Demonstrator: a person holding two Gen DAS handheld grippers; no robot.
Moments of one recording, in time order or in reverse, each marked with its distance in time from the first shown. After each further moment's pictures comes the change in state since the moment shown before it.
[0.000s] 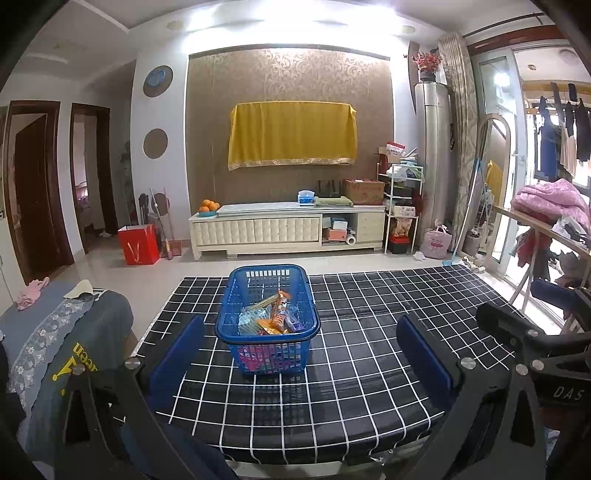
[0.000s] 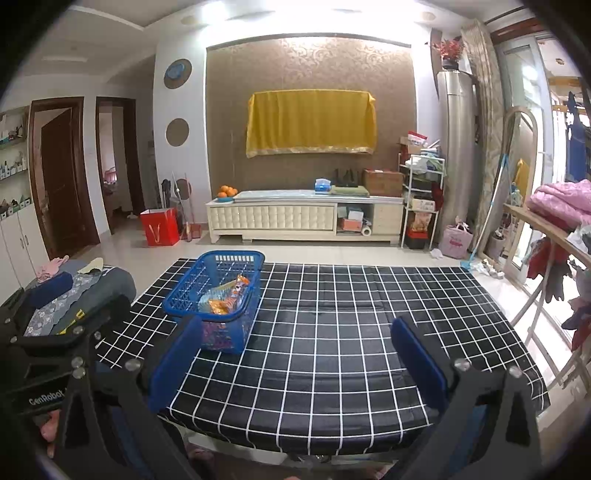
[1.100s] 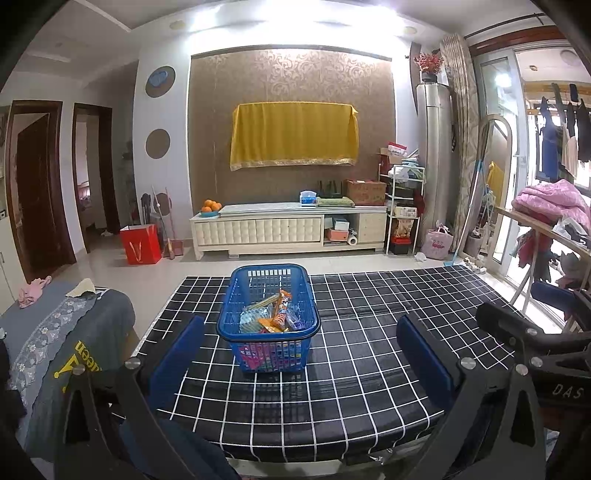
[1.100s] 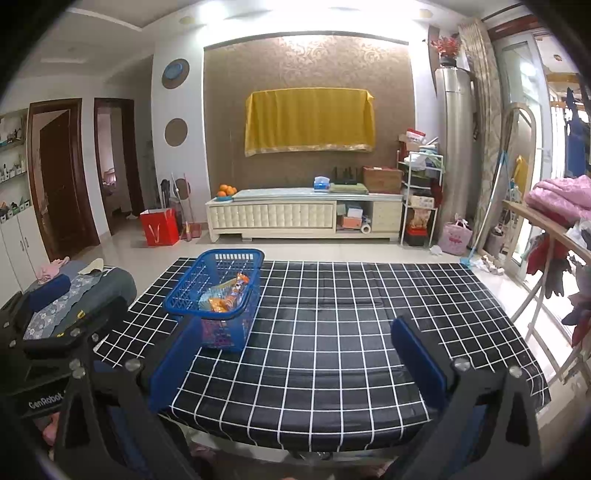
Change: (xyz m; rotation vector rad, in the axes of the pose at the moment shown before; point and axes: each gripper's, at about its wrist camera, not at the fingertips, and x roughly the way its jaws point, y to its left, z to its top) left arm -0.003 -0.001 -0.003 -0.004 -0.001 0.008; right arm -0.003 0.001 0.002 0.012 0.007 -0.001
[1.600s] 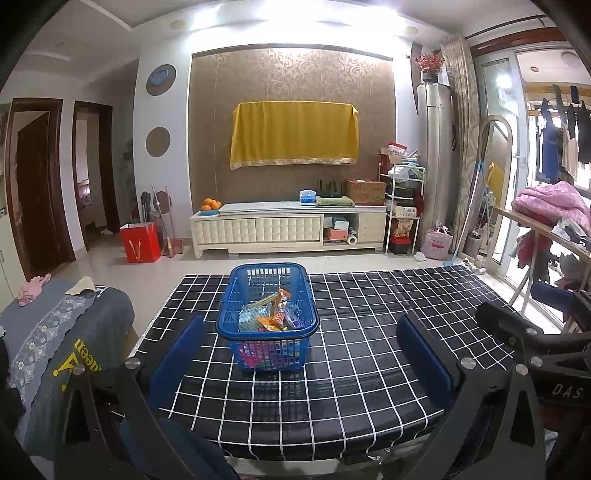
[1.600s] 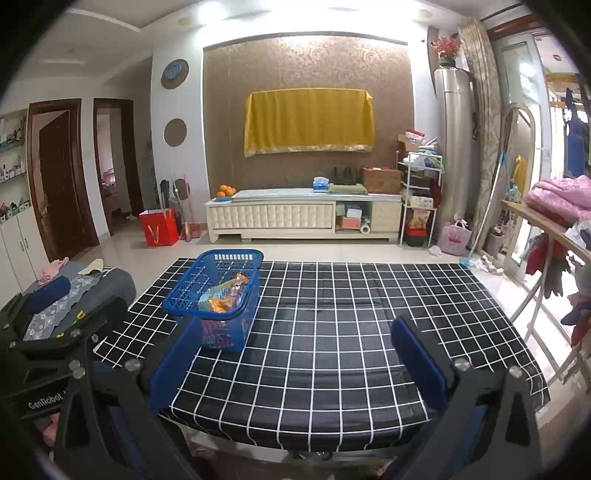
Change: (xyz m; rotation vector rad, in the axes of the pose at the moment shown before) left arm -0.002 -0.002 0.001 -0.007 0.006 0.001; right arm 0.000 0.000 -0.002 0.001 -0.003 -0.003
